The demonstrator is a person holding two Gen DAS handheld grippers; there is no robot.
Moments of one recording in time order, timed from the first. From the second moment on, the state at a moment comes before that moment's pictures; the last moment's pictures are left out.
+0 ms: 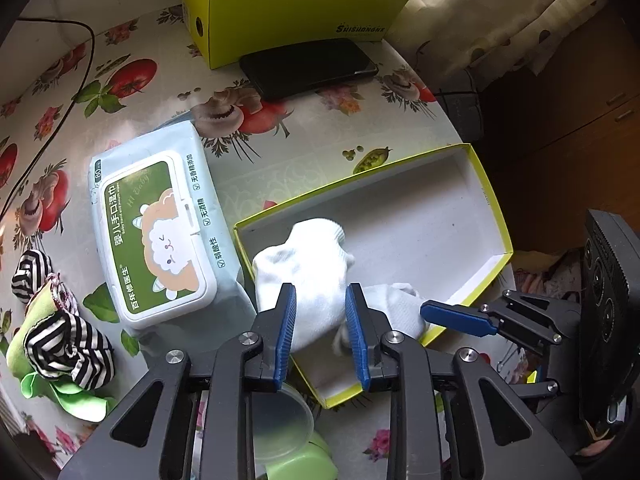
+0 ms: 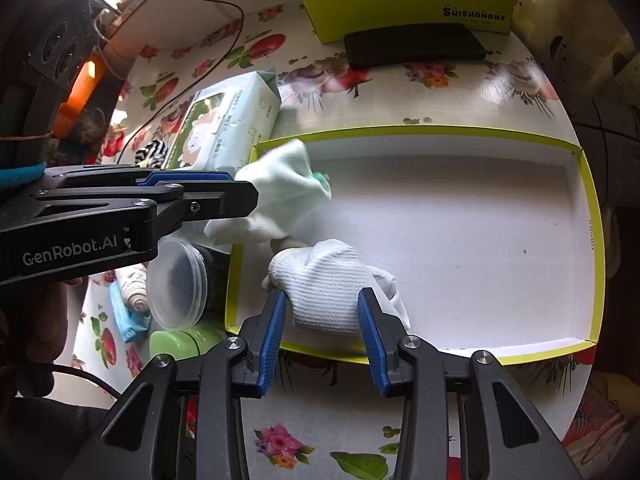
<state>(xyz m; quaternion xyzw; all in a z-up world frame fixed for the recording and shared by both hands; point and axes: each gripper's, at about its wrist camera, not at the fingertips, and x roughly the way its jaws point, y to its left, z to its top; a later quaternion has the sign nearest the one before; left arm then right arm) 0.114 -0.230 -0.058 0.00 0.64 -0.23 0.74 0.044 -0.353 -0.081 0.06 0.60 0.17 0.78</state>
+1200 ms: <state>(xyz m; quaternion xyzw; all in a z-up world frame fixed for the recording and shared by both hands) 0.027 -0.092 -0.003 -0.03 0.58 -0.12 0.80 0.000 -0.241 -0.005 -0.02 0.55 0.24 0.80</state>
